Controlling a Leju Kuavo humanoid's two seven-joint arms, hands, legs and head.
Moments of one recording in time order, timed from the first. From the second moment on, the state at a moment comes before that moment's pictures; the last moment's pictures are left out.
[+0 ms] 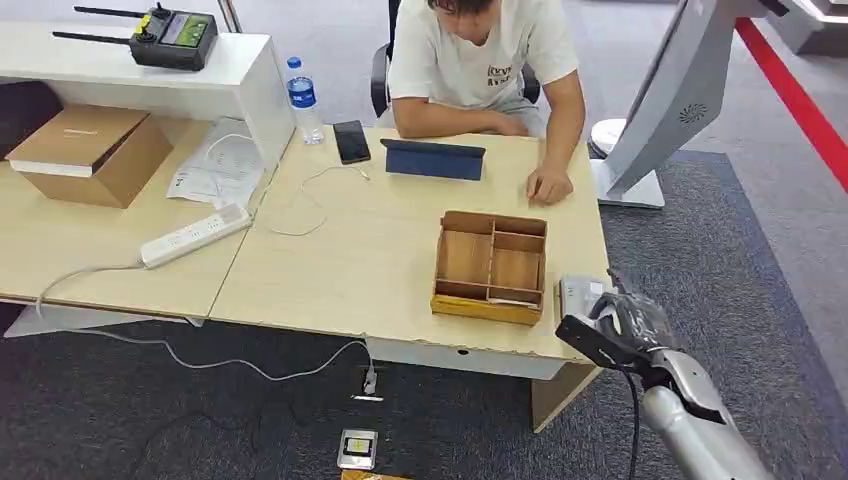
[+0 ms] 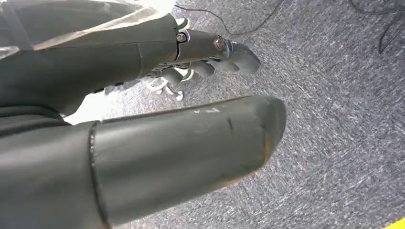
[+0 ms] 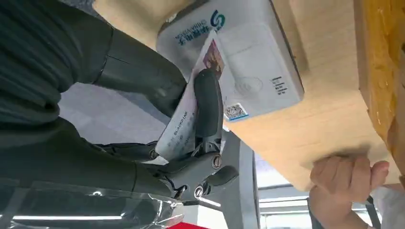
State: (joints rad) left arm -0.10 0.10 0.40 -0.18 -1.17 0.25 0.00; right arm -0.50 -0.35 0.51 -0.70 0.75 -0.25 -0.28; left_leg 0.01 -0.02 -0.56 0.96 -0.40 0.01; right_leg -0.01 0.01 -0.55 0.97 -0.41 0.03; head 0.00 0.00
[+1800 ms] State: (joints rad) left arm -0.11 0.12 0.39 -0.18 -1.26 0.25 -0.07; right arm -1.16 -0.14 0.47 -0.58 0.93 -0.08 -0.24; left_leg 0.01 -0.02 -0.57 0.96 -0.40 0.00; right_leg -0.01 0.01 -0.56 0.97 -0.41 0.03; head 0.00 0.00
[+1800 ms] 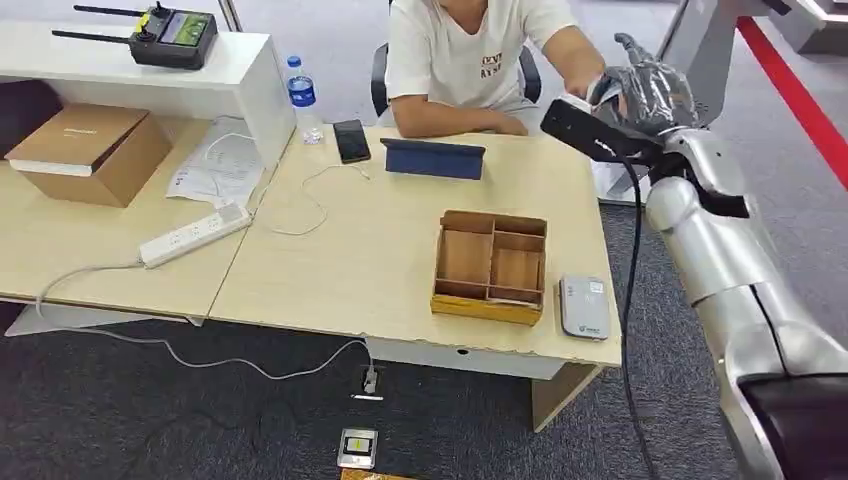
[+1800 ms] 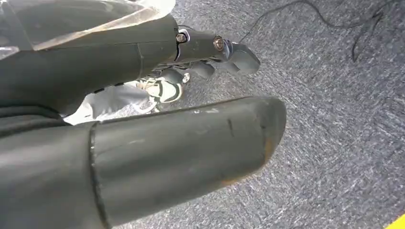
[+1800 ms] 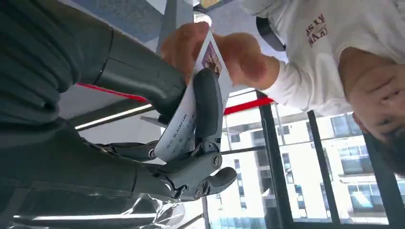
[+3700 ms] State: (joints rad) left arm -0.10 0.12 0.39 -0.18 -1.26 0.24 -0.03; right arm -1.23 0.02 0.51 -0.33 0.88 -0.18 -0.28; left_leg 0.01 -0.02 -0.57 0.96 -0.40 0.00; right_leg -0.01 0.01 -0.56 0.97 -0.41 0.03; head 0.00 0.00
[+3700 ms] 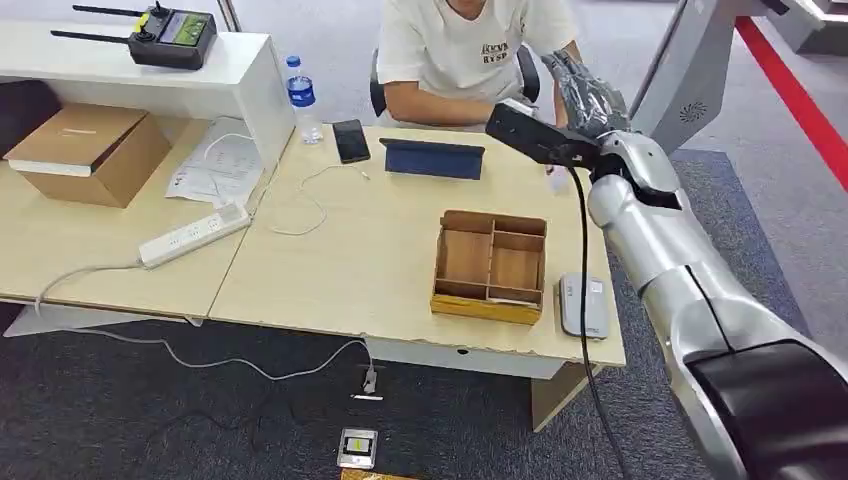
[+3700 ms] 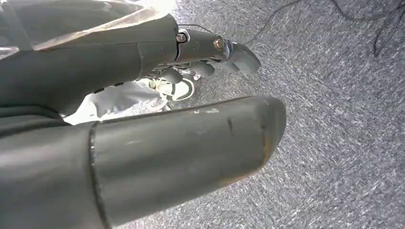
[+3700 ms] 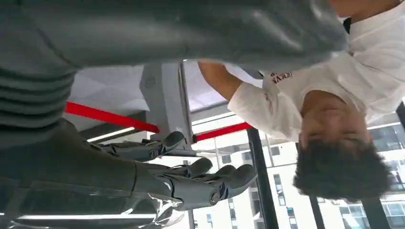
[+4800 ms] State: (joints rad) left arm -0.10 0.12 0.41 -0.18 -1.24 0.23 -0.01; right arm -0.56 -0.21 0.38 -1.30 0.34 0.01 -0.06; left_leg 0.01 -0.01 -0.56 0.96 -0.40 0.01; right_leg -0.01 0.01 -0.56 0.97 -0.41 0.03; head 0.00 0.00
